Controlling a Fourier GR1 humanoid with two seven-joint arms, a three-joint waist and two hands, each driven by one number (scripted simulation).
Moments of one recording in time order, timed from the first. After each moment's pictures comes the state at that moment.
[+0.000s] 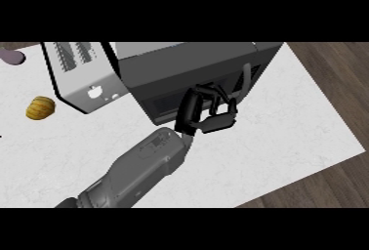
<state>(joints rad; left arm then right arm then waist) -0.85 0.00 -0.76 -0.81 0.82 0.51 -0.56 0.07 -0.50 -0.34 -1.77 -0.38 0.56 -0.44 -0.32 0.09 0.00</state>
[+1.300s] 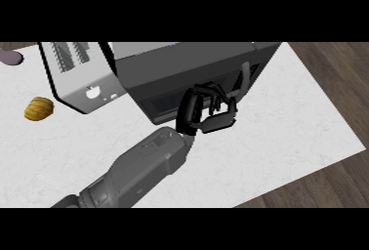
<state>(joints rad) -0.88 0.00 -0.80 -0.77 0.94 0.51 -0.69 -0.06 -0.67 -0.46 -1.66 -0.41 0.57 -0.41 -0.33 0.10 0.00</state>
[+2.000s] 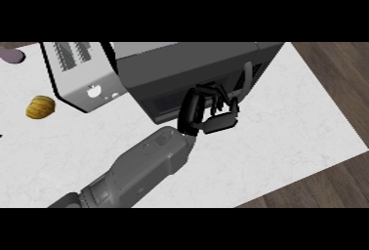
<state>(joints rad) -0.90 0.00 -0.83 -0.76 0.99 0.51 -0.73 -0.11 -0.71 -0.48 -1.54 -0.47 0.63 -0.41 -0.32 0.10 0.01</state>
